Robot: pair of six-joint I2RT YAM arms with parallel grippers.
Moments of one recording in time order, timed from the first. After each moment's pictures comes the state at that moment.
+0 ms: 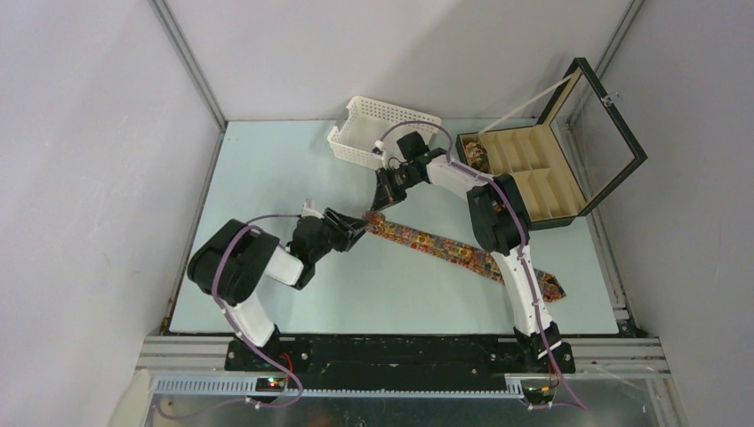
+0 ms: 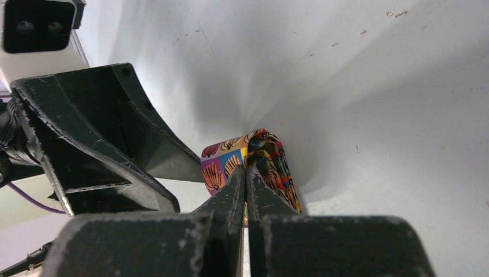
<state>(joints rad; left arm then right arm) -0.43 1.70 0.36 0.98 0.16 -1.33 0.50 2.39 1.89 -0.52 -0.85 0.17</state>
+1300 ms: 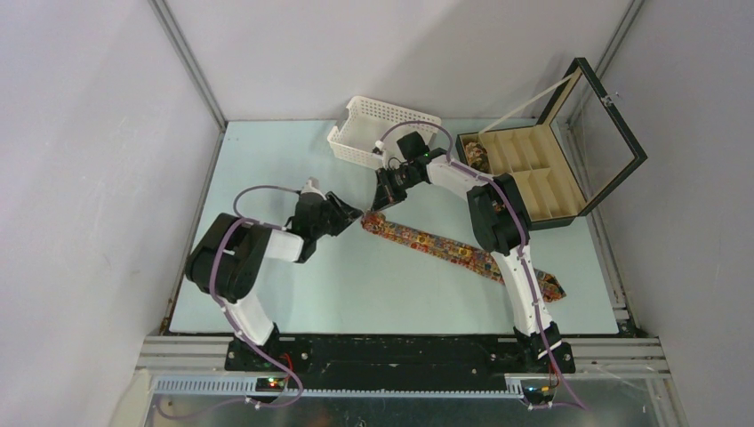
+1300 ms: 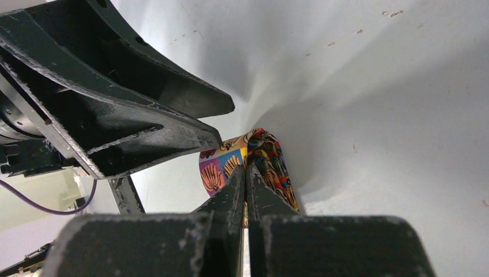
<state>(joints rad) -0.35 1.72 0.59 0.62 0.14 -0.98 0.51 2.39 1.88 -0.52 -0.84 0.17</state>
